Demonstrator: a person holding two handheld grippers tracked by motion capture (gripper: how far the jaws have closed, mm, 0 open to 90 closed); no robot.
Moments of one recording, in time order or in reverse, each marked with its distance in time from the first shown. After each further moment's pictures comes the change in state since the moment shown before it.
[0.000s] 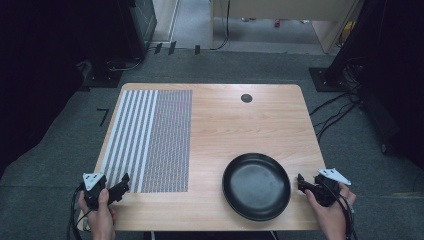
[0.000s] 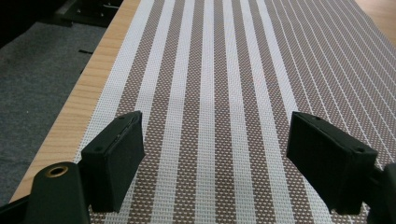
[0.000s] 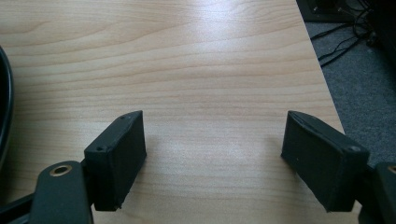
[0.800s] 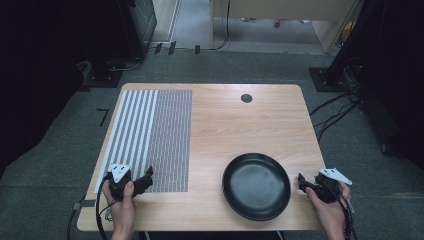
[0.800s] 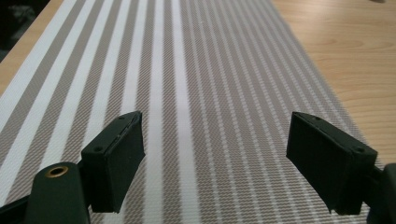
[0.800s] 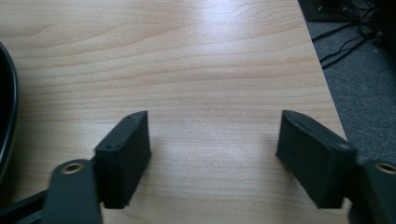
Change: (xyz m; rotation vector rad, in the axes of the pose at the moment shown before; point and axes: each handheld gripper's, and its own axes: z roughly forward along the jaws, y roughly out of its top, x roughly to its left) left arm -0.074 0.016 0.008 -0.021 -0.111 0.120; right arm -0.002 0.002 -0.001 0.004 0.018 0.002
